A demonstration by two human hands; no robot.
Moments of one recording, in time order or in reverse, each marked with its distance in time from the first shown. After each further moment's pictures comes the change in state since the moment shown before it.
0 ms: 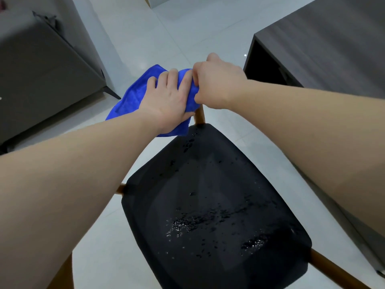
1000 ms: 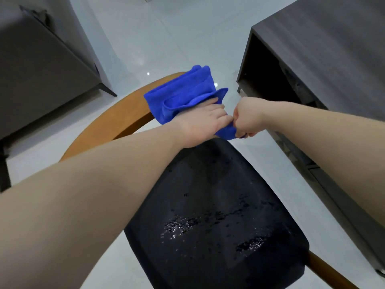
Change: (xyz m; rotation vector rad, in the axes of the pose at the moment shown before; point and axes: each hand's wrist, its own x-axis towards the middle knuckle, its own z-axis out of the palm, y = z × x) left_hand 0.021 0.079 0.023 -0.260 0.077 0.696; right_hand -0.033 0.084 0.041 0.227 -0.569 0.250
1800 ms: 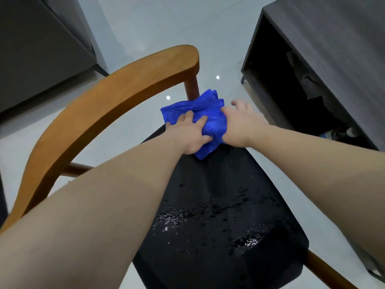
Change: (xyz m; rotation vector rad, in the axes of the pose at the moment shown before) left_hand -0.034 0.030 0.062 -0.410 -0.565 -0.885; right_hand 0.043 0.016 0.084 -0.243 0.271 -0.073
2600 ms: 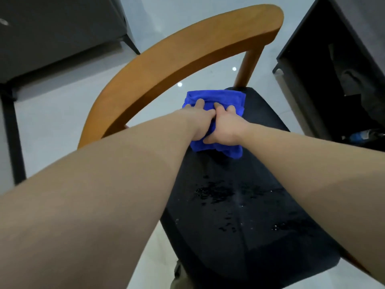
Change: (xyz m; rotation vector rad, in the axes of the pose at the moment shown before) left_hand -0.056 -0.090 0.013 0.136 -0.149 0.017; right_hand -0.008 -0.146 0.054 0.236 -0.252 -0.051
